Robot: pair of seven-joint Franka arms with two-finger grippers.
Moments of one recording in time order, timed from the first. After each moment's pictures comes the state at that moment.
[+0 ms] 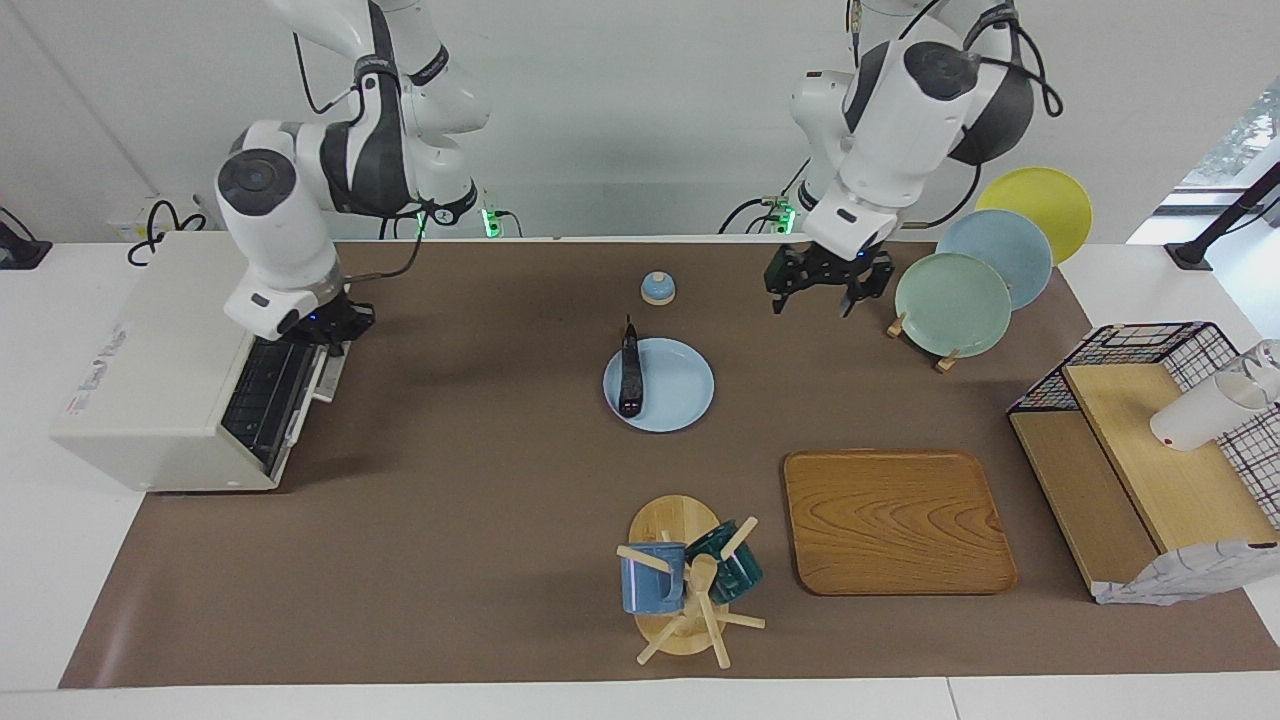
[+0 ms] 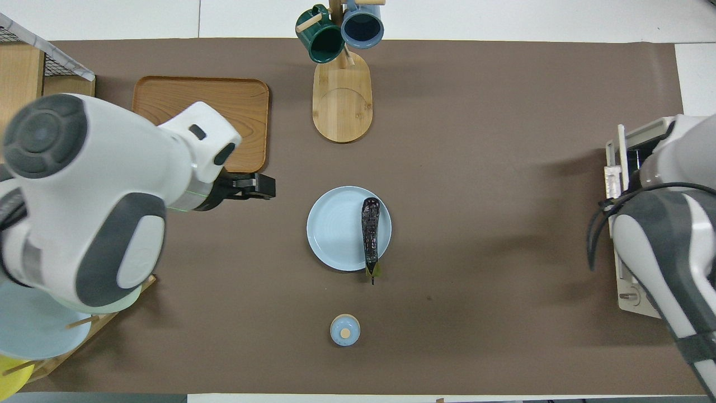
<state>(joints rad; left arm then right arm) -0.45 0.02 -0.02 -1.85 -0.13 1.93 -0.37 -0.04 -0.04 -0.04 -2.02 -0.20 1.87 -0.29</state>
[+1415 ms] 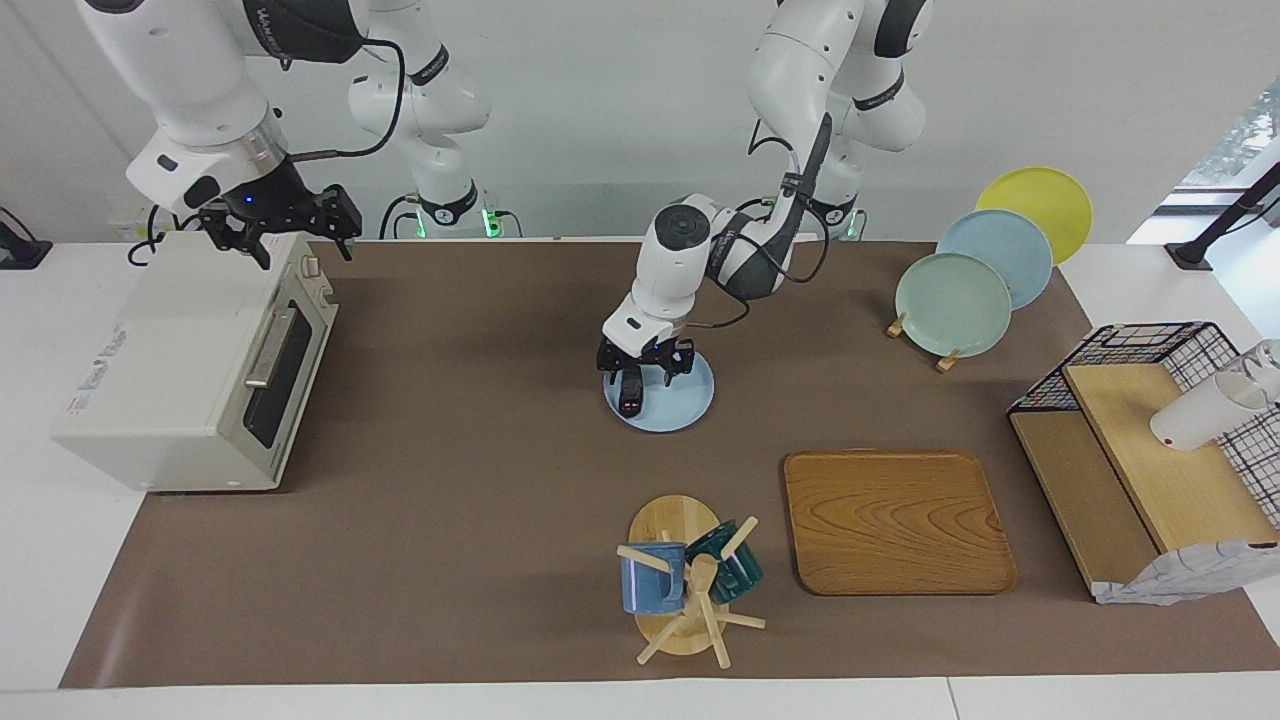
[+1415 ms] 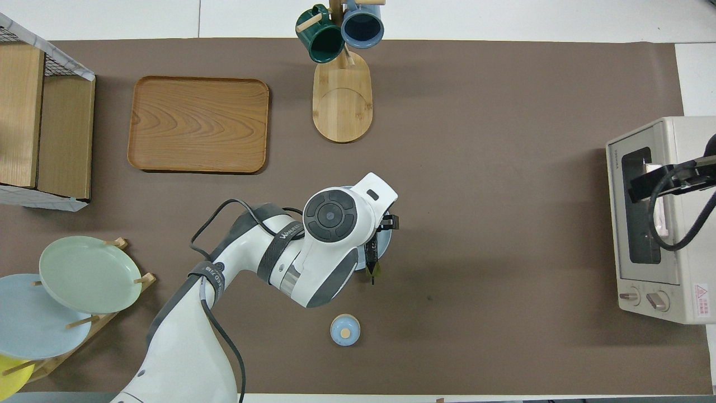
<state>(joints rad) -0.76 0.37 -0.02 -1.91 -0.14 2.40 -0.62 0.02 0.00 -0.03 -1.56 -0.06 1.43 -0.17</state>
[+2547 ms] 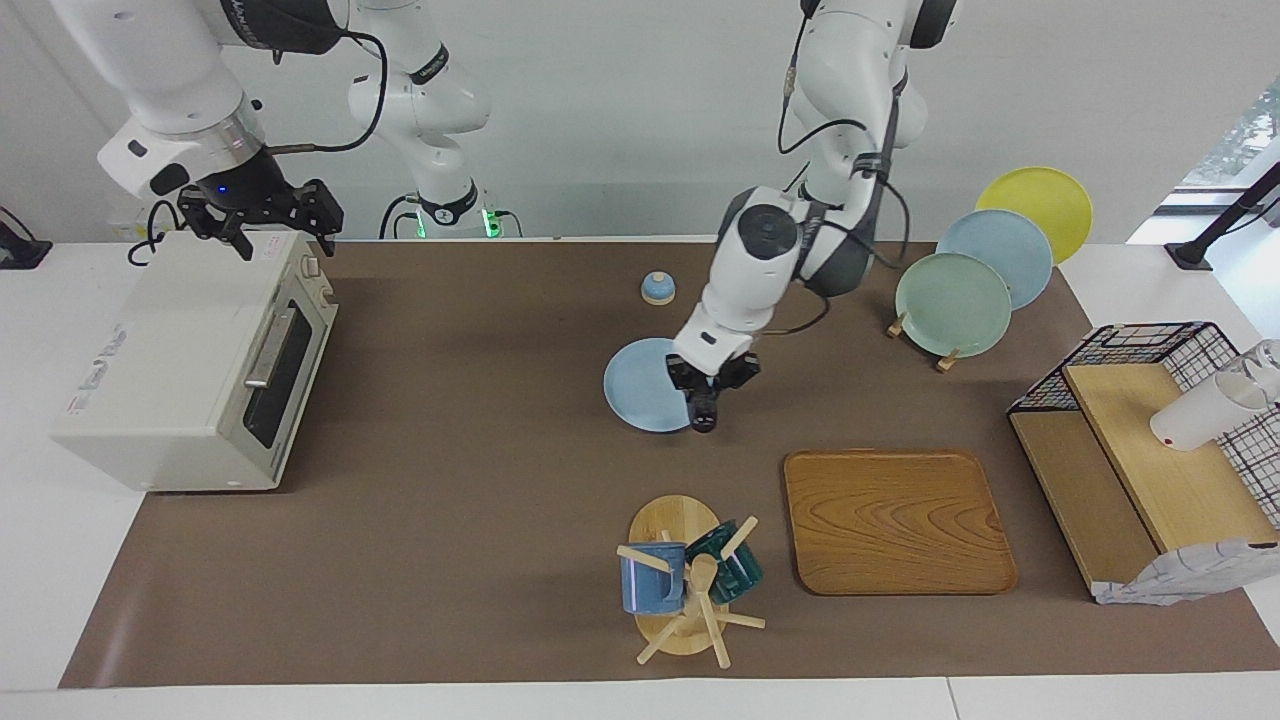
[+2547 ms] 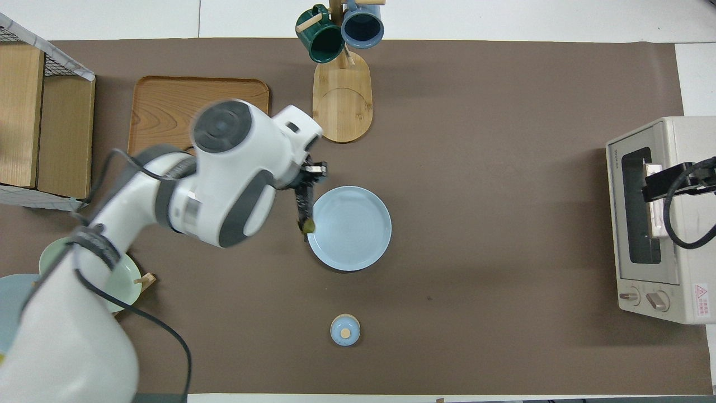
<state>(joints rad) -0.49 0.30 0.02 -1.72 -0.14 2.06 -0.40 0.02 -0.02 -0.05 -1.56 -0.06 1.43 -0.09</state>
